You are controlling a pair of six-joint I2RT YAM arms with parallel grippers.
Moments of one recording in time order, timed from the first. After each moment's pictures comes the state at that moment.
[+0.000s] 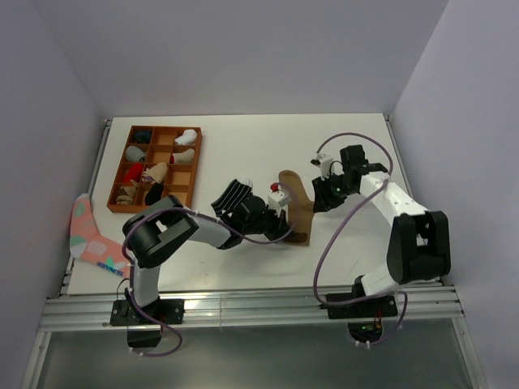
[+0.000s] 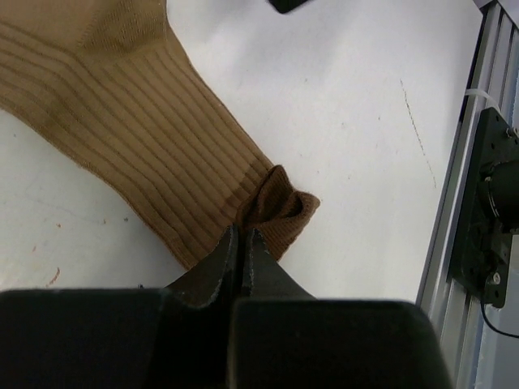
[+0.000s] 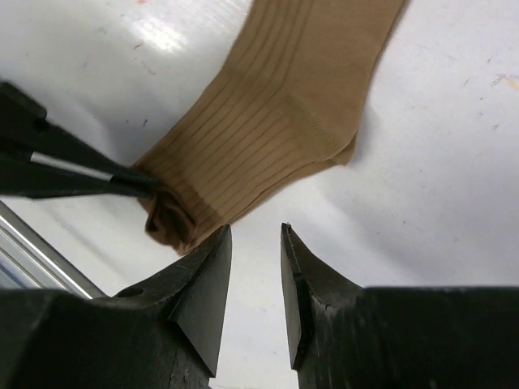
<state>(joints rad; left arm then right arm) -0.94 1.93 0.83 0.69 0.34 -0.42 0.10 1.53 1.02 -0.71 -0.51 -0.33</state>
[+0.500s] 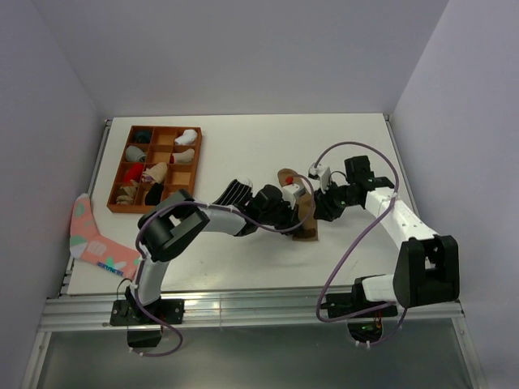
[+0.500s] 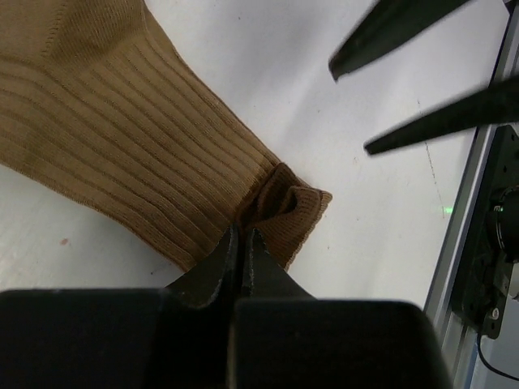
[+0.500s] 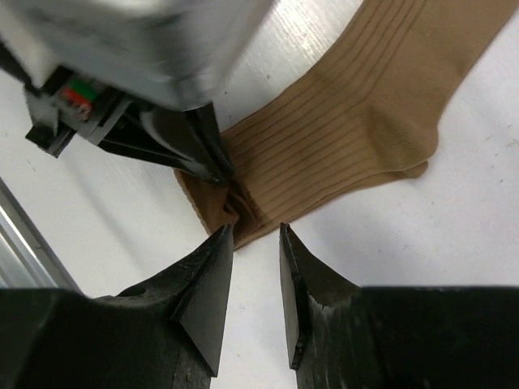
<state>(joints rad) -0.94 2.04 1.09 0.42 0.37 -0.42 0.10 1.33 0.88 -0.69 -0.63 -0.63</state>
